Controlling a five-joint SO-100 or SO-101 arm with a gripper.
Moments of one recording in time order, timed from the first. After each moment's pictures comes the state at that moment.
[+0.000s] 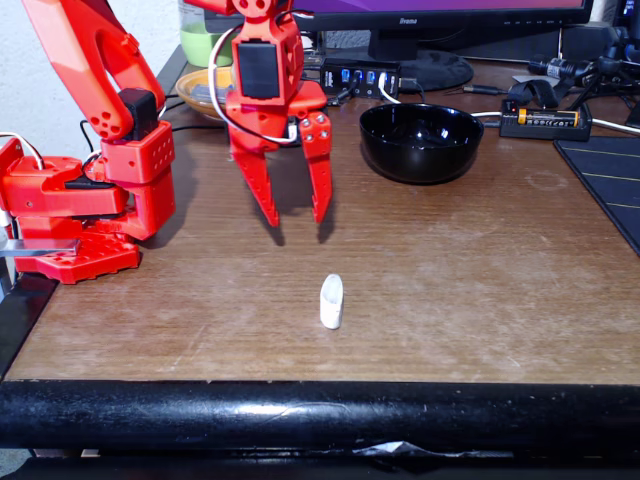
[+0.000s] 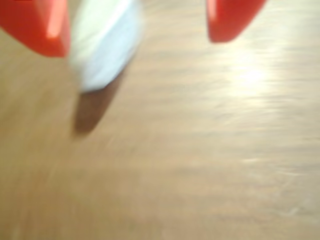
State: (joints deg) arm 17.5 122.3 125.5 74.0 -26.4
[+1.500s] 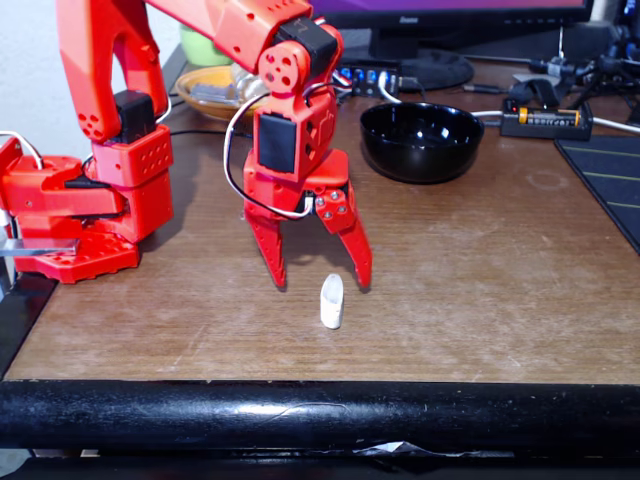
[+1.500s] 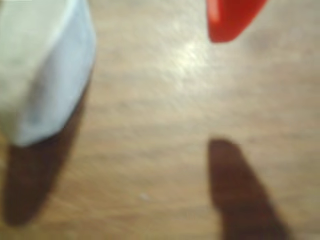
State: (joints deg) arm 27.9 99.0 117.4 65.5 -32.1
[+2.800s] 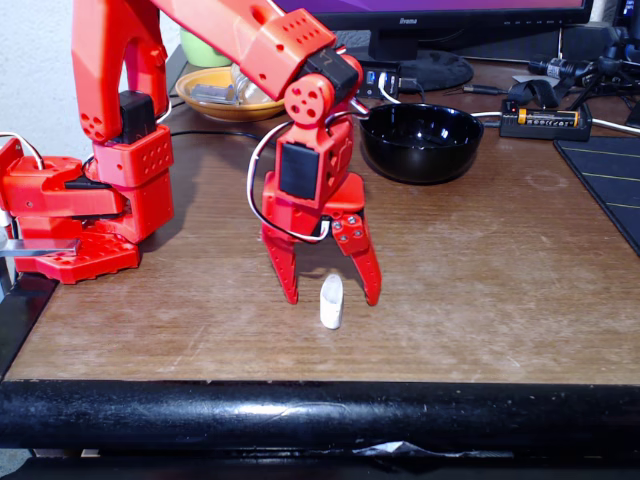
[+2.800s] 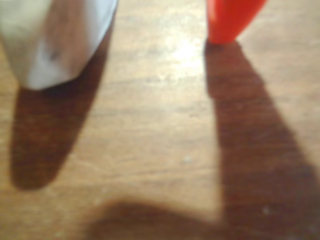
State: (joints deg) arm 26.9 89.9 114.2 61.0 -32.2
